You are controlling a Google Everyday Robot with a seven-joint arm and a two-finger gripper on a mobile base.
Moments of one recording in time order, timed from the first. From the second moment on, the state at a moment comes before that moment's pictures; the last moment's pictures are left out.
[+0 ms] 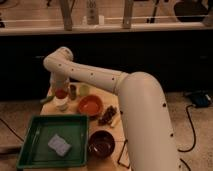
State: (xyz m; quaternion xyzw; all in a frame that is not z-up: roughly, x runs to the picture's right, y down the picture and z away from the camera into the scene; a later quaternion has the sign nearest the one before) arm -0.253 0.016 0.804 -0.09 -0.30 -0.70 0.65
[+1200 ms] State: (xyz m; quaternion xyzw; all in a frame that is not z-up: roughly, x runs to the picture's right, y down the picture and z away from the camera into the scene) arm -0.260 0.021 0.808 -0.10 -0.31 -0.70 0.63
